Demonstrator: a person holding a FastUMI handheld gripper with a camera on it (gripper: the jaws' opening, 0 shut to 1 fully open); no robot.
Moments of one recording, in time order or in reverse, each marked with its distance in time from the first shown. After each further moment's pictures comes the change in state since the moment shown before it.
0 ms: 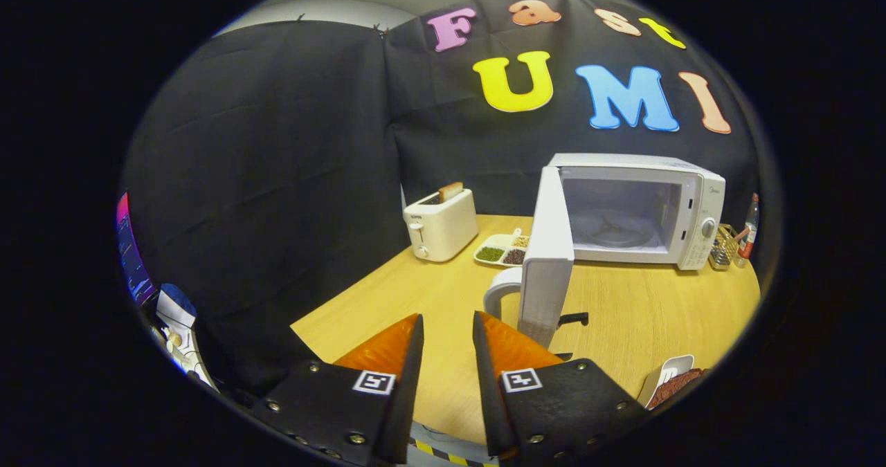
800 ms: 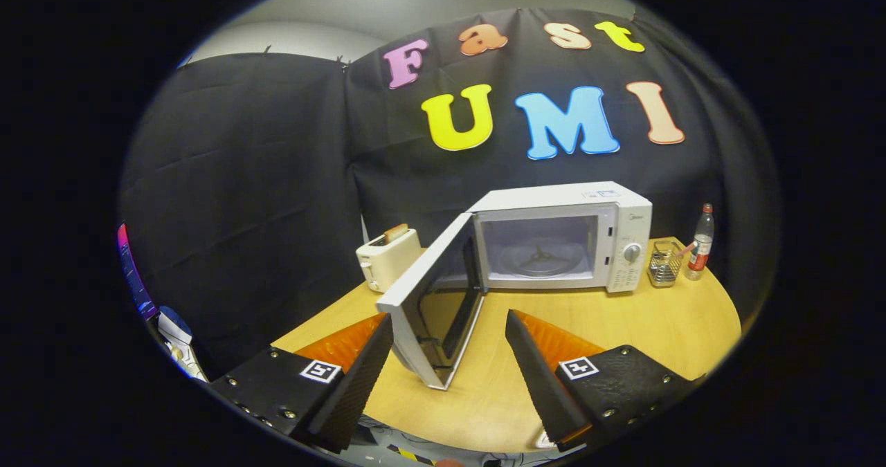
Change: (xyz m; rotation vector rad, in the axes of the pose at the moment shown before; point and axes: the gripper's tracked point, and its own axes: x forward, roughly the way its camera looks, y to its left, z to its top) arm -0.090 -0.139 0.040 0.078 -0.089 -0.187
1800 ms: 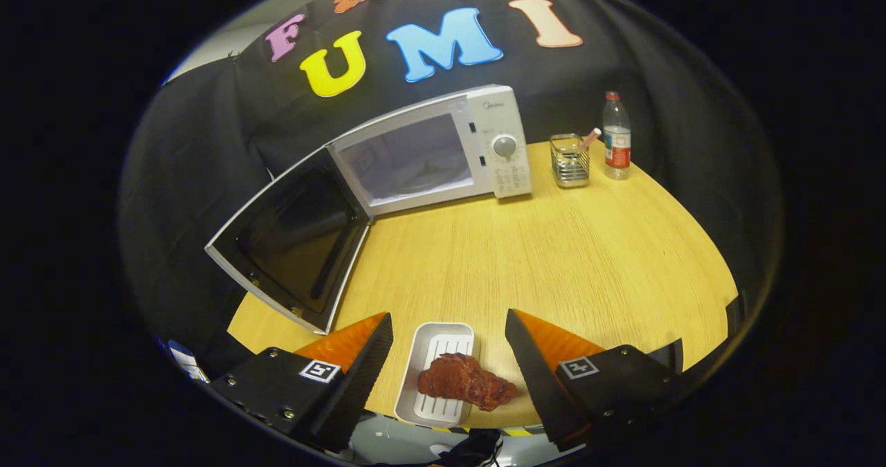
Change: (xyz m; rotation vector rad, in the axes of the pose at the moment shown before) arm -0.023 -0.181 -0.112 0.251 0.329 -0.207
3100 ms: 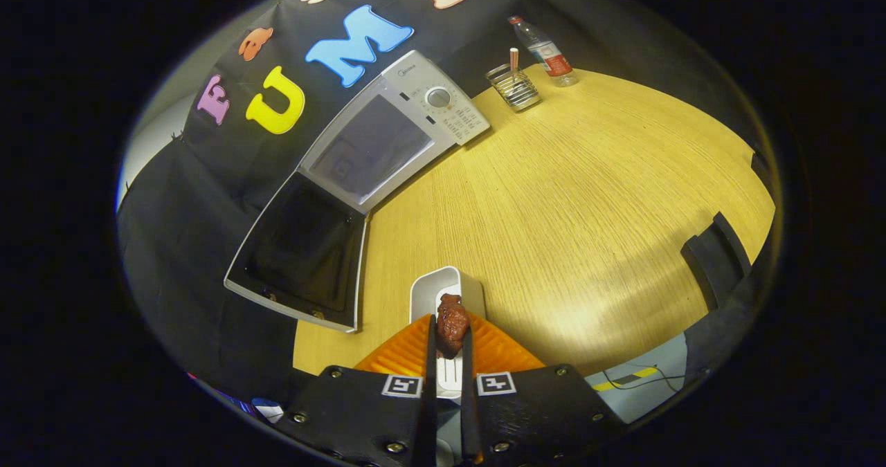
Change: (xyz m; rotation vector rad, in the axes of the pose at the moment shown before) arm -0.004 -0.008 -0.053 0.376 0.054 0.143
